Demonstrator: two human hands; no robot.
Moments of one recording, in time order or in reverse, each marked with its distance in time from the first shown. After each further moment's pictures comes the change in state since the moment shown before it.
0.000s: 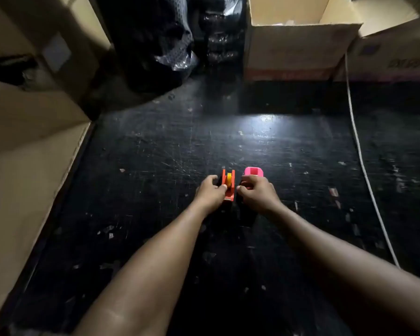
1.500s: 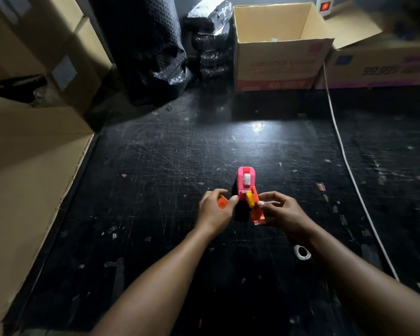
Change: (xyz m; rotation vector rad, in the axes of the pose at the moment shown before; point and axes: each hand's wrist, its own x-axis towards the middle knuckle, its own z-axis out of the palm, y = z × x) left_hand -0.069 -0.023 0.019 0.107 0.149 0.335; right_hand -0.061 0.075 -0.042 0.703 -0.178 0.051
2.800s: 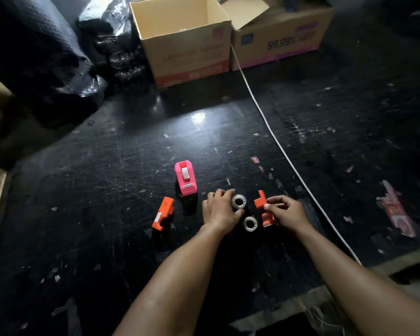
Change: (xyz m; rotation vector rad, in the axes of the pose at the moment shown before) left_hand -0.027 0.047 0.143 0.616 -0.329 0.347; right_hand -0.078 0.067 -0.105 -0.051 0.618 0.077
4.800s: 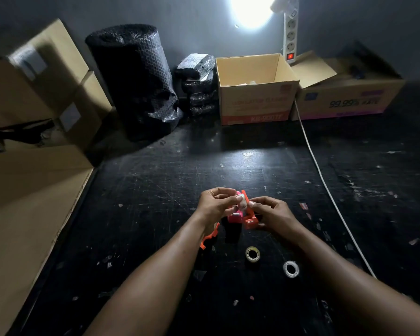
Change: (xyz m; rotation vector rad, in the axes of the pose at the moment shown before) left_hand -0.030 -0.070 -0.157 -1.432 0.107 -0.161; right_hand -0.021 -0.124 0.111 0.196 -0.586 -0.167
